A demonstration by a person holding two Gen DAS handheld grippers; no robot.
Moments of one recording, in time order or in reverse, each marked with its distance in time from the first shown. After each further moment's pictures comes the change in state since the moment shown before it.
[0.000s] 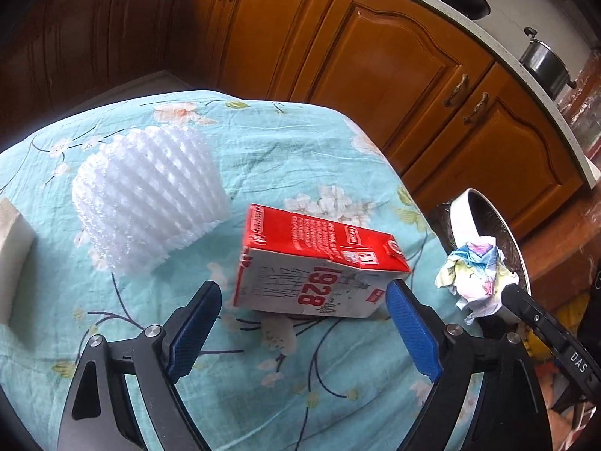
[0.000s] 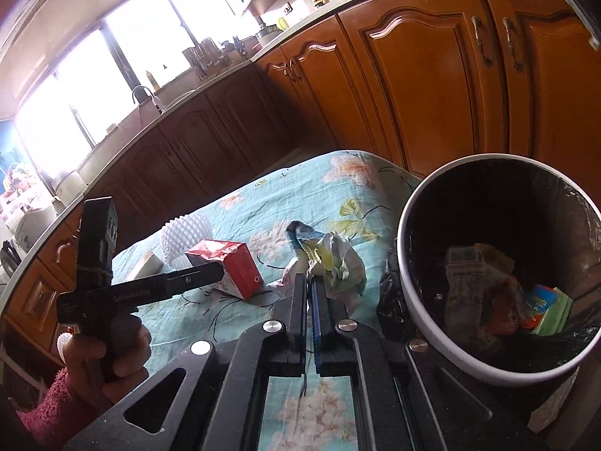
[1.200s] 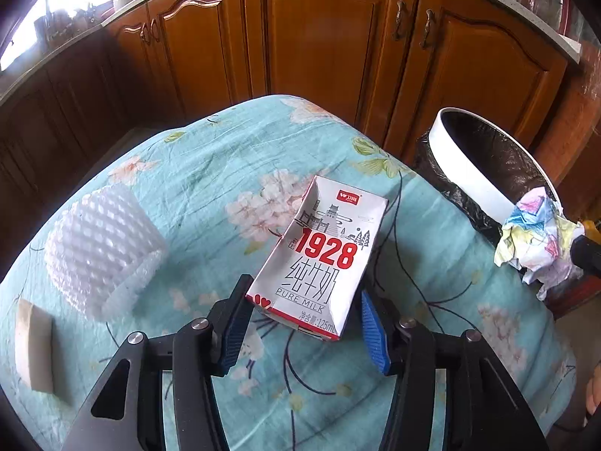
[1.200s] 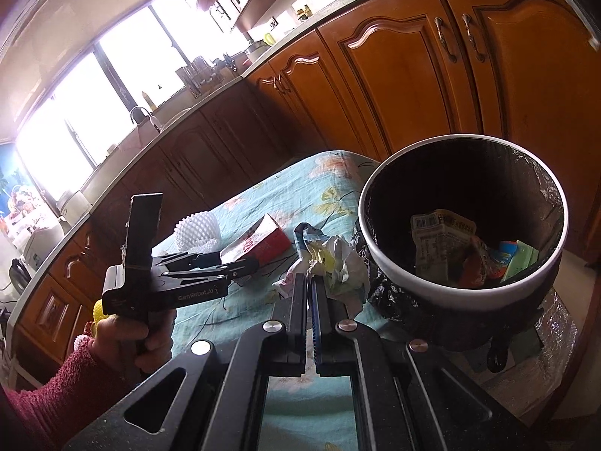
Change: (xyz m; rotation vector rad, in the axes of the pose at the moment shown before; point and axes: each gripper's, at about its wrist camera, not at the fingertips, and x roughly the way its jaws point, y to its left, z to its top) left arm 0.025 -0.059 -0.015 0.363 0.039 0.138; right arm -0.045 -0.012 -0.028 0.061 -0.044 0.006
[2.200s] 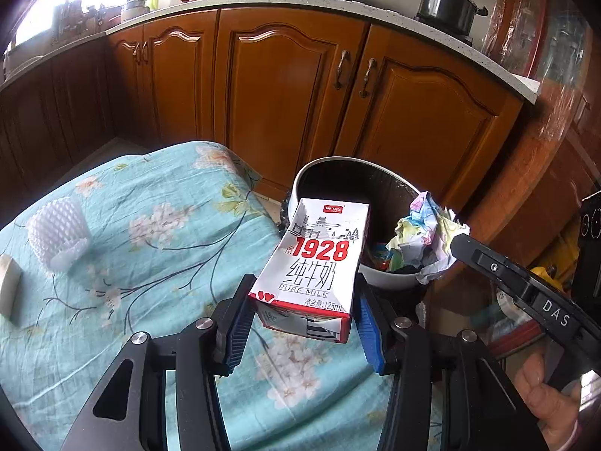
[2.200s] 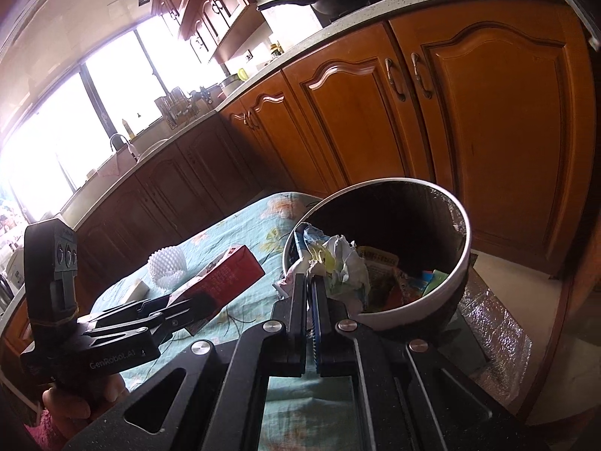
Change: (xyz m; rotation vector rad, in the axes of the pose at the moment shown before) left arm -0.096 -0.111 -0.008 -0.098 -0.142 -0.116; right arm -0.058 -0.048 0.016 0.014 -0.129 -0.116
